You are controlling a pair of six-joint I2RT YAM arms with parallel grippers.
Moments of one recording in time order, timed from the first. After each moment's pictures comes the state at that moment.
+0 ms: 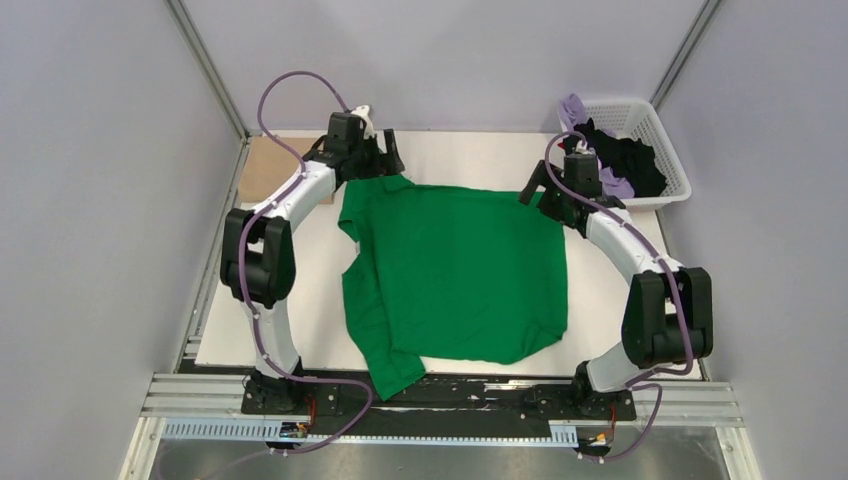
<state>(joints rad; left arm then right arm) -0.27 1.96 1.63 -0.31 0.14 -0.33 0.10 1.53 1.09 -0.26 -0.01 0.55</state>
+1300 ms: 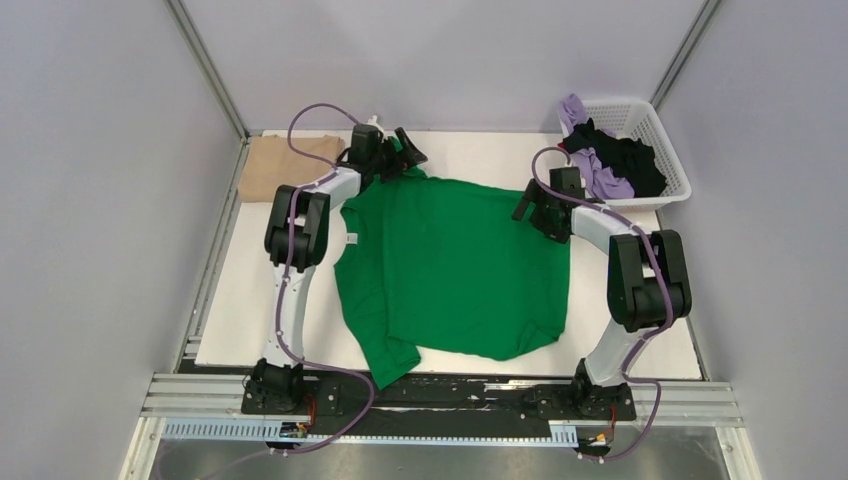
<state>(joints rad) -0.28 2.37 1.78 0.08 0.31 -0.71 0.11 1.76 1.08 -0.22 -0.02 0.58</state>
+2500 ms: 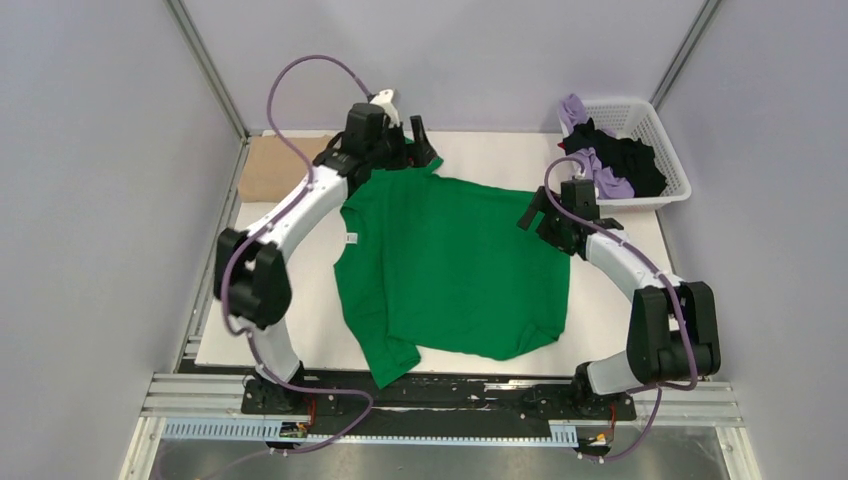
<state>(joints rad) -0.41 1.95 1.74 -0.26 0.15 -0.45 0.12 1.49 0.93 -0.25 -0.02 0.60</state>
